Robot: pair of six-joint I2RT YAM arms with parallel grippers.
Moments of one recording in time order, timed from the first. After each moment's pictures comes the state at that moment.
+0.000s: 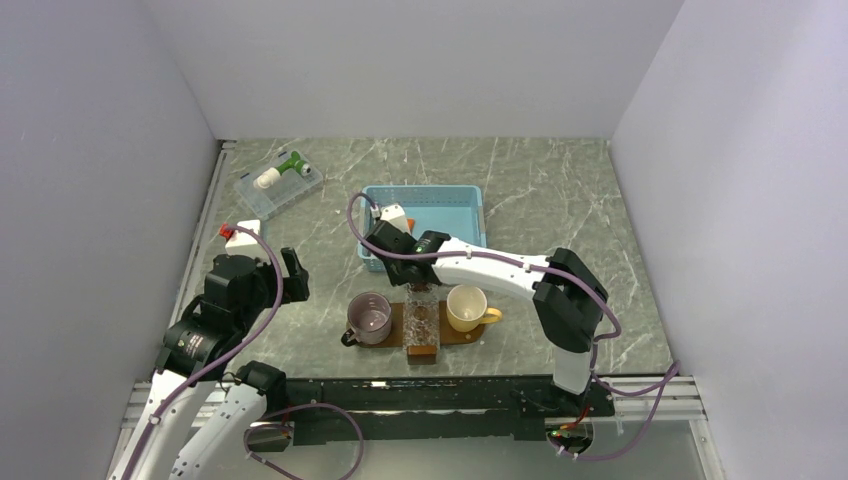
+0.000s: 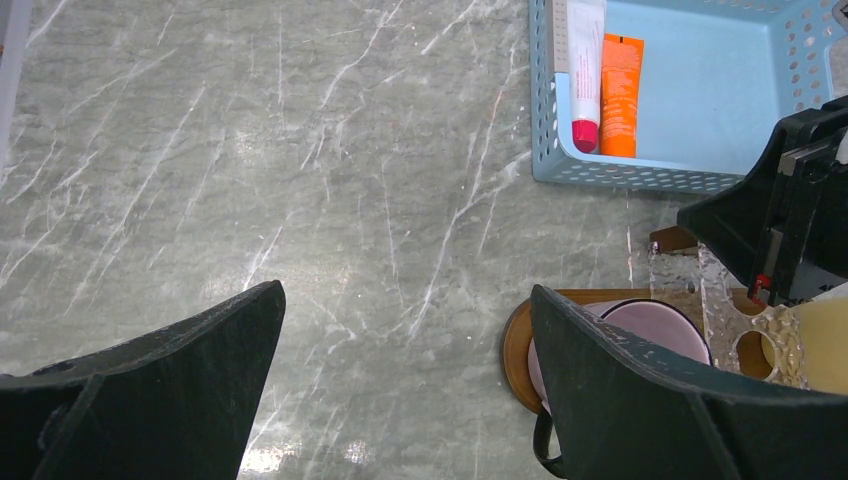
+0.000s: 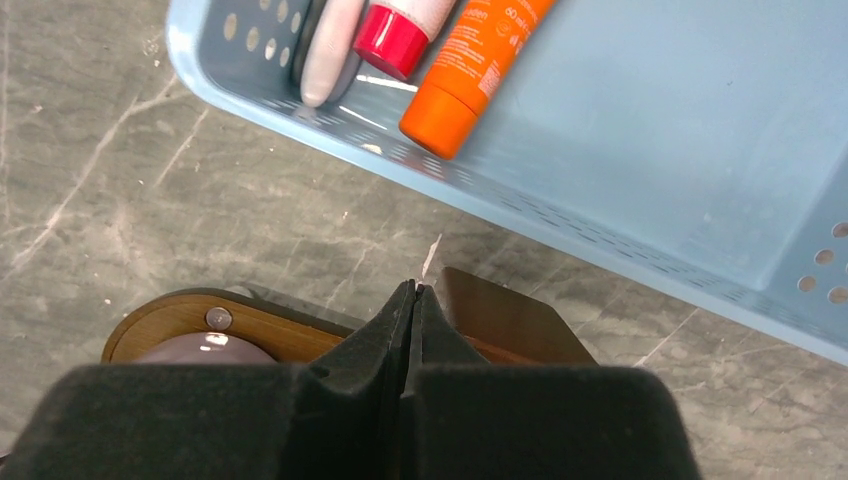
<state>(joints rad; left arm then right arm) -0.35 0.51 0.81 -0.83 -0.24 -0.36 1.03 1.85 1.42 -0.58 0.39 0.53</state>
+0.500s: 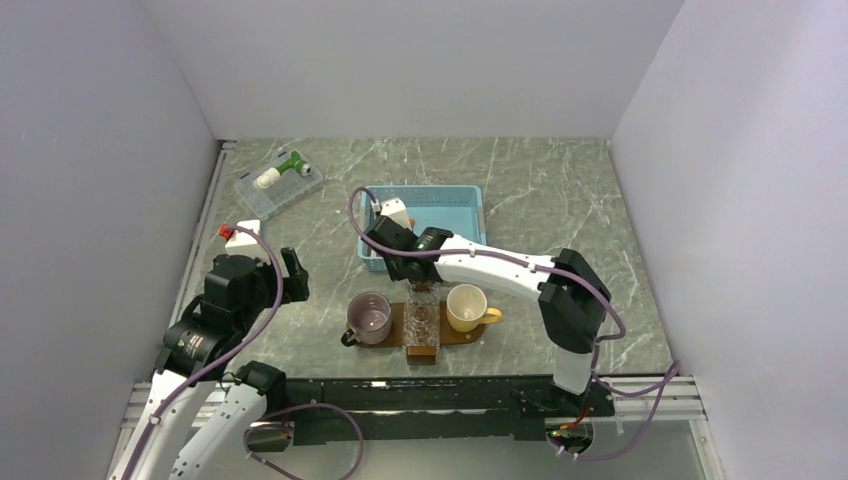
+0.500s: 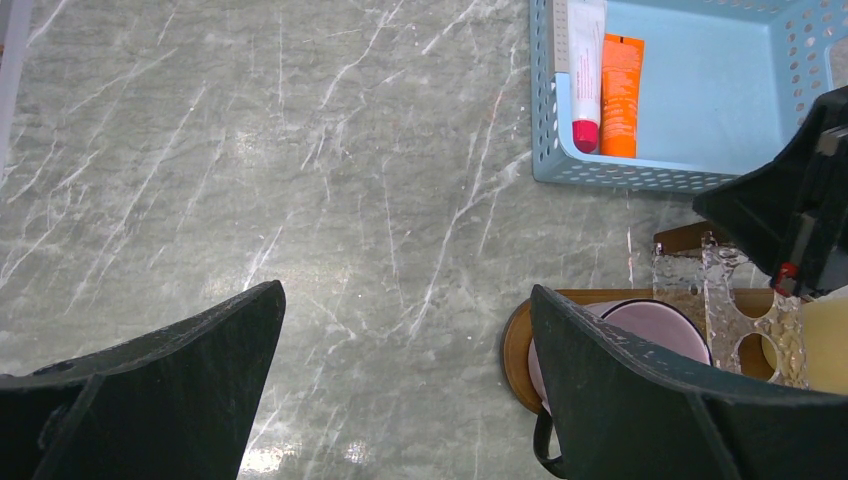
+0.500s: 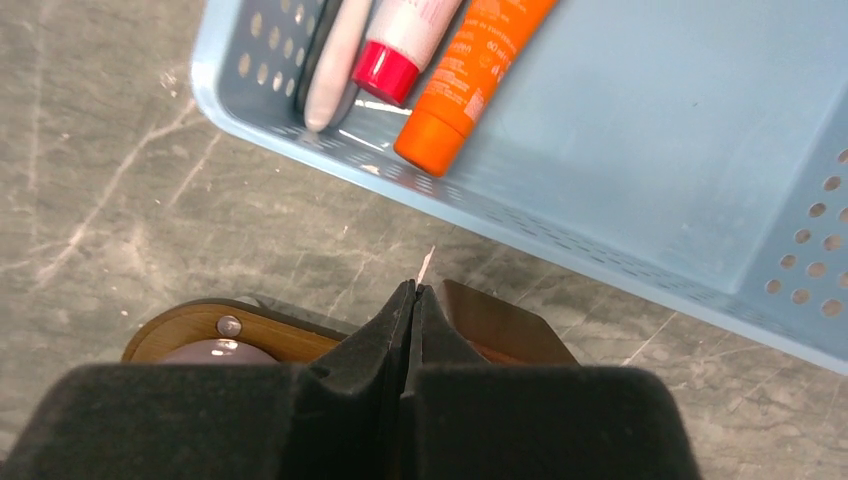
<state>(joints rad) -0.35 0.51 0.81 -0.83 -0.24 -0.36 1.03 1.84 1.44 -0.59 0.42 0.53</state>
